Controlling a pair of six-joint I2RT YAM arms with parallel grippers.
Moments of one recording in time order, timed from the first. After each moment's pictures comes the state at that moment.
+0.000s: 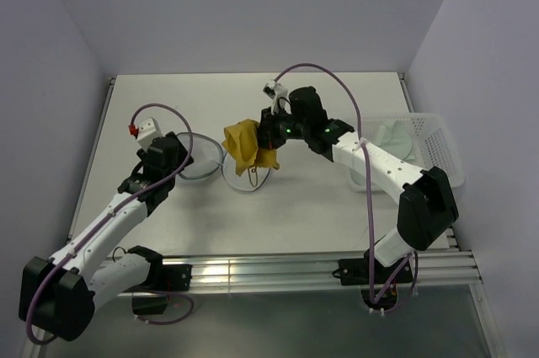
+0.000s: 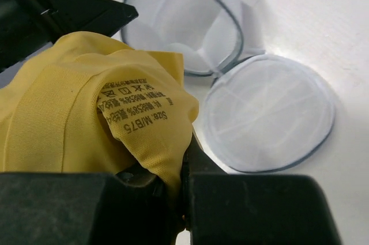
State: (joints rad) left arm -0.38 0.97 0.64 -0.24 -0.50 -0.69; right arm 0.60 1.52 1.18 -0.14 -0.51 0.33
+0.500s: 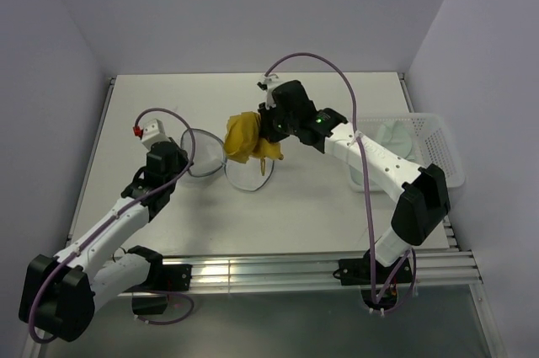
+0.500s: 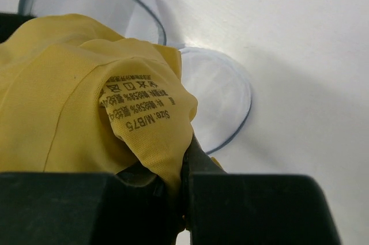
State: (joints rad) left arm -0.38 1.01 0.57 -0.02 -0.43 -0.65; right arm 0.69 1.59 1.41 -0.46 -0.08 0.23
